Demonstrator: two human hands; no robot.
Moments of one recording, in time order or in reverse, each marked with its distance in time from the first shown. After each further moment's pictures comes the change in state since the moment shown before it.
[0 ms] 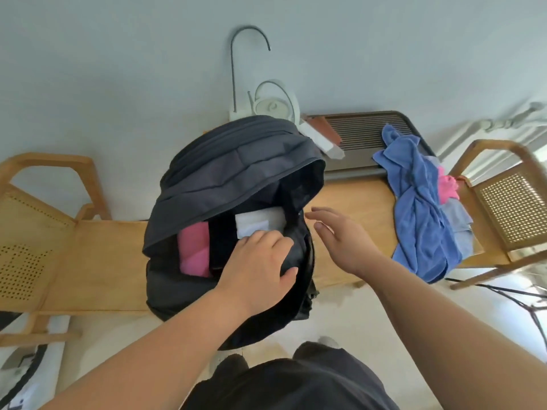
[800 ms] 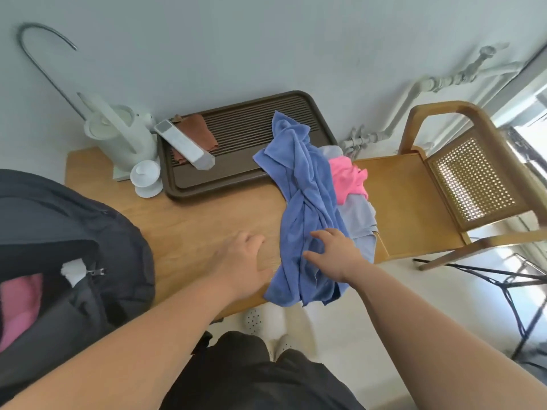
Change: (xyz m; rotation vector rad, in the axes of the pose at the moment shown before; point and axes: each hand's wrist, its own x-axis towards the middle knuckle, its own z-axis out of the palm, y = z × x) left_hand 0.251 0.219 0.162 -0.063 -0.449 -0.313; right_hand -0.005 0.356 -0.137 0.021 -0.248 0.467
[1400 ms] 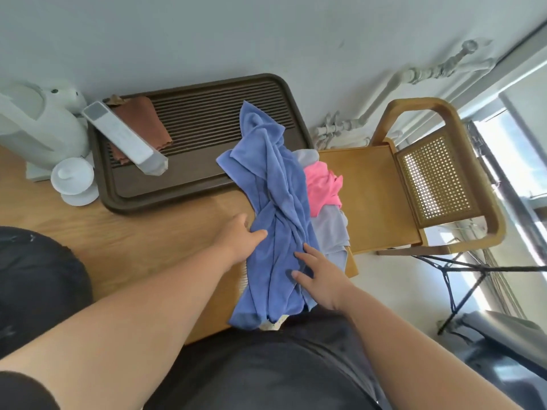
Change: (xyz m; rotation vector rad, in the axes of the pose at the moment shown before) left_hand 0.151 0.025 0.011 -0.643 -0.145 -0.245; right_hand 0.029 0.041 -0.015 0.075 -0.188 0.041
